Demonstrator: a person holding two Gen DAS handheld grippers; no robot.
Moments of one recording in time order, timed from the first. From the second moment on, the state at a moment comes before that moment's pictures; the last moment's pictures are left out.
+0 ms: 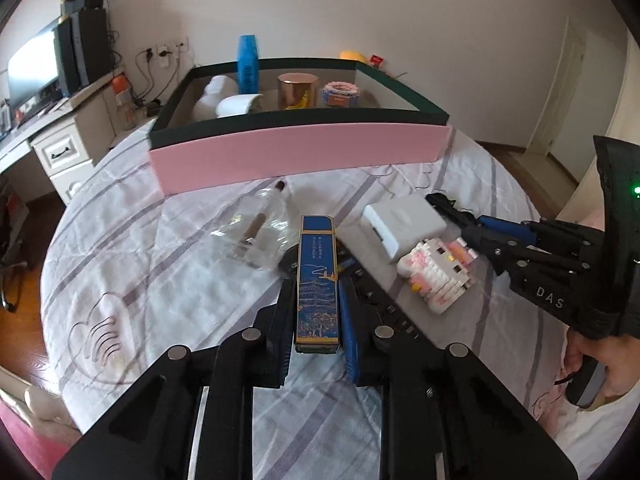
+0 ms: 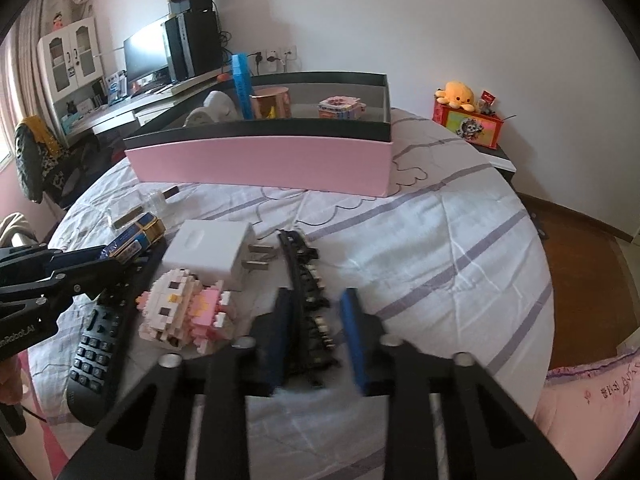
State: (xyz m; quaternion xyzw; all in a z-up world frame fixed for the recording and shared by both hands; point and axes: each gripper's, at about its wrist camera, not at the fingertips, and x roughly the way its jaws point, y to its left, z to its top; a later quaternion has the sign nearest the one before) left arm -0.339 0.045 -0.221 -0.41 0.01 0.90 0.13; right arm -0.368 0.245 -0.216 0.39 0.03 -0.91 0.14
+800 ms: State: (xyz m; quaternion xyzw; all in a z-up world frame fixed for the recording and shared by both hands) left arm -0.326 -0.002 -0.239 -0.41 0.02 0.91 0.08; right arm -0.373 0.234 -0.219 0.40 0.05 -0.91 0.13
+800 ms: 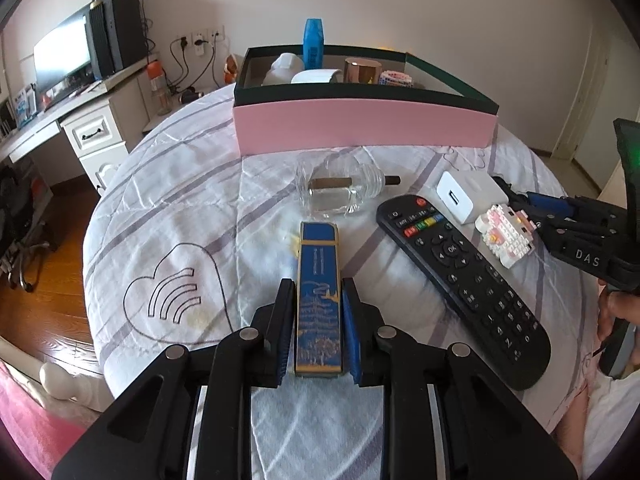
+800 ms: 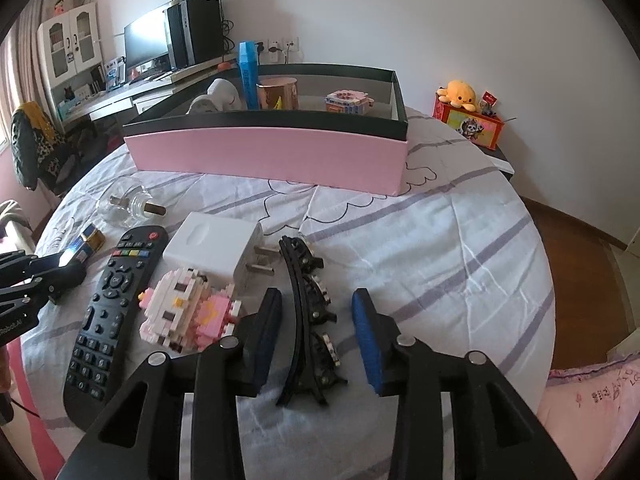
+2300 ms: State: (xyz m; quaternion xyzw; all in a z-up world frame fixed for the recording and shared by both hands) left arm -0.273 -0.010 -0.108 -0.25 0.03 0.97 0.04; right arm -0.317 0.223 -0.117 0.28 0.02 -0.95 0.16
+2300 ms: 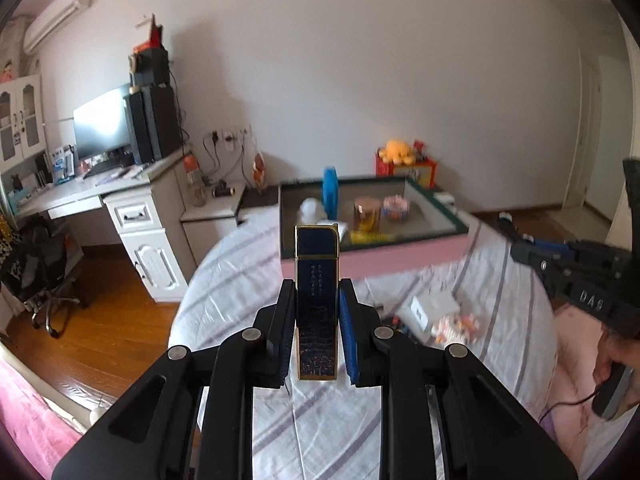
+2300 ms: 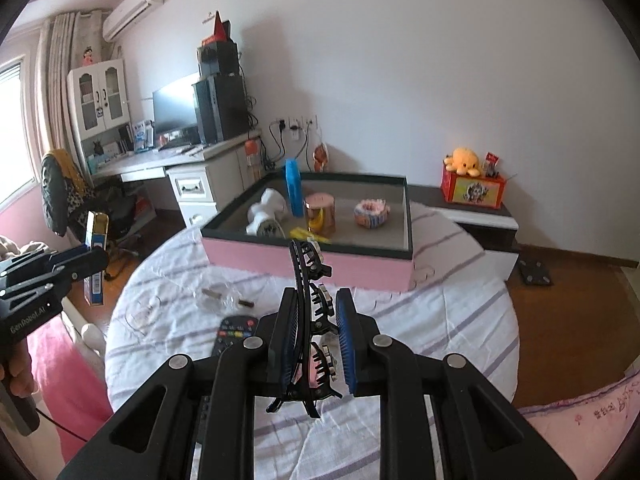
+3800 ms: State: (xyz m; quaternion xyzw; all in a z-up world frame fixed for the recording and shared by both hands) left arm -0.504 0.021 -0.156 -0.35 0.08 0.93 0.07; right arm -0.518 0.218 -0.168 0.37 0.06 -0.91 0.16
